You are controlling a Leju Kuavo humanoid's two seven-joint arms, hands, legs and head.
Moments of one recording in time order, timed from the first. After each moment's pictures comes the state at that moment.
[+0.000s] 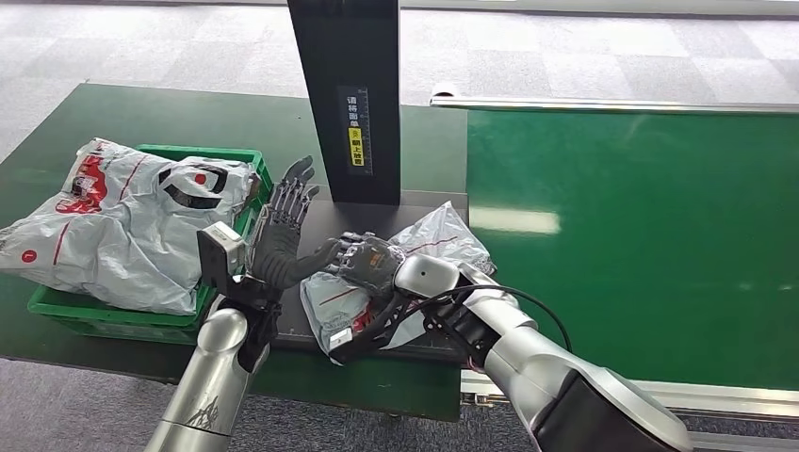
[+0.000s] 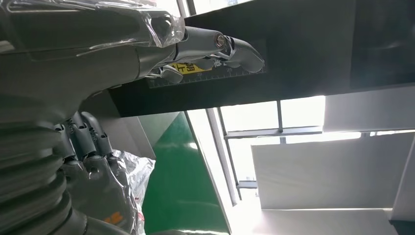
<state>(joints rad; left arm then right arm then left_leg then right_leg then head) -0.40 -0.18 -0.20 -1.14 0.00 -0.14 -0.54 -0.95 0.22 1.09 -0.42 1.06 -0.15 -0.36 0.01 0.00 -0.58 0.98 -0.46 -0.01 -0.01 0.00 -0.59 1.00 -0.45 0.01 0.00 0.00</state>
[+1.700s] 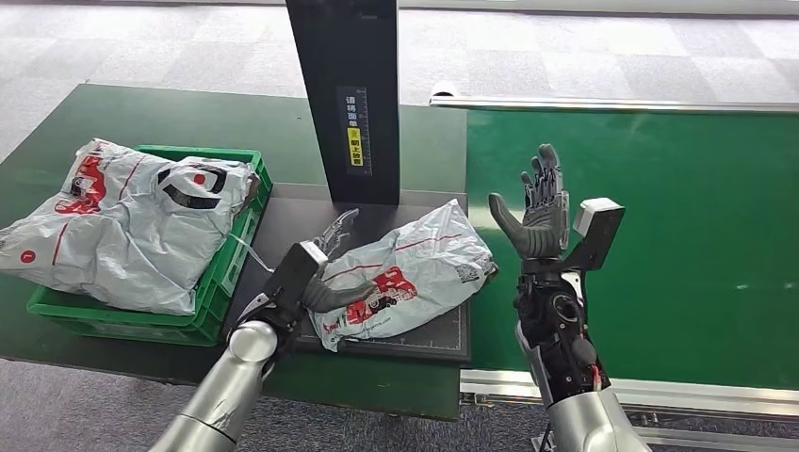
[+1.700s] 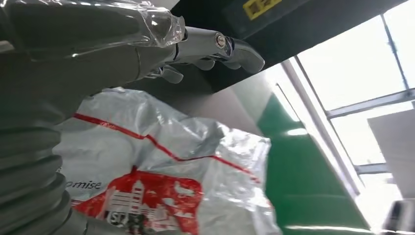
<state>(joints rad) -0.44 -0.14 -0.31 -0.91 -0.25 -0.05 -0.39 -0.55 0.10 0.16 -0.97 -0.30 -0.01 -0.48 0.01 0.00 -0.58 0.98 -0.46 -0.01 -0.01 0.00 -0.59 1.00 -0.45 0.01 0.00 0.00</state>
